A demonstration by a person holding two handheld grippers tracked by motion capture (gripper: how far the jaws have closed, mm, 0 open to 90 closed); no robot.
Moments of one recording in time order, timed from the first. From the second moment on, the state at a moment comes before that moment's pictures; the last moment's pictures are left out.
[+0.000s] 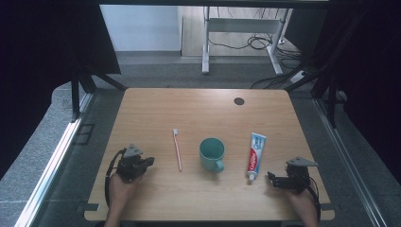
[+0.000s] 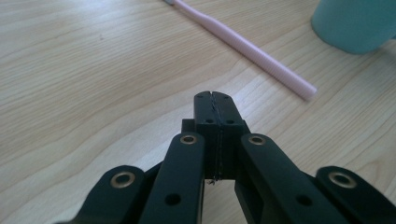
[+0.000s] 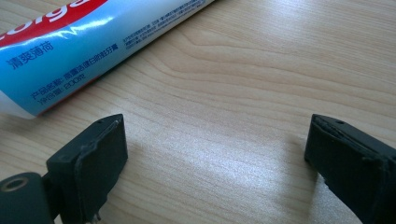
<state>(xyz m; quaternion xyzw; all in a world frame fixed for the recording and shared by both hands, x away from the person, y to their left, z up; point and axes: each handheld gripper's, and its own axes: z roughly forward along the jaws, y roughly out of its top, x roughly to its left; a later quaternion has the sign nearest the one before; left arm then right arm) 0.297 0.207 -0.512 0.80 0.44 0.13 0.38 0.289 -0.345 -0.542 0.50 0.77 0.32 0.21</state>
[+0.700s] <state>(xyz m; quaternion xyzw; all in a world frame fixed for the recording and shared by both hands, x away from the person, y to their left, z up) 0.323 0.172 -0.501 0.81 0.42 0.12 0.38 0.289 -0.345 -0.542 0.50 0.77 0.32 0.21</state>
